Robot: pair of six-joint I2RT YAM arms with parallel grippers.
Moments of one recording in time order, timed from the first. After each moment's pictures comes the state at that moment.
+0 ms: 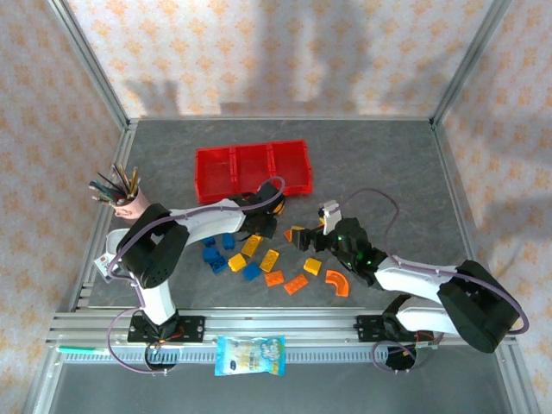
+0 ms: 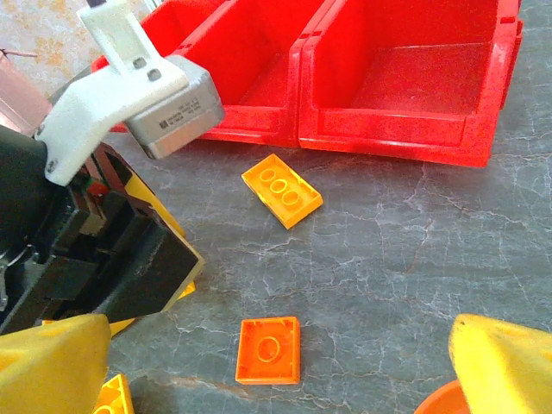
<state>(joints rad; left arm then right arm) -0.69 1.80 1.11 -0.53 -0.15 -0.38 0.71 1.20 0.31 0.50 0.01 0.32</state>
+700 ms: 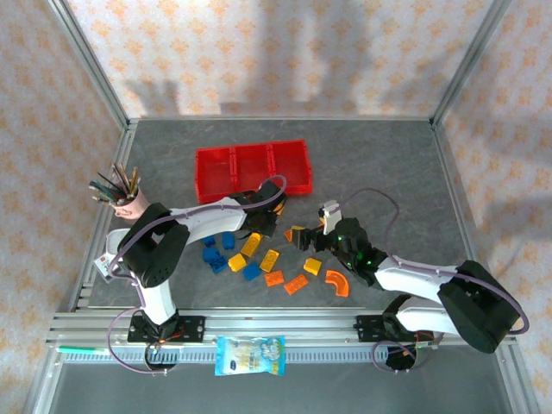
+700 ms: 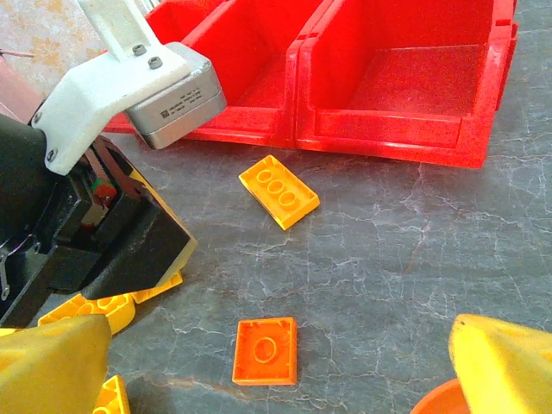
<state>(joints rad) -0.69 1.79 1.13 -0.54 -0.19 -0.36 0.71 1.19 0.31 0.50 0.02 0.32</state>
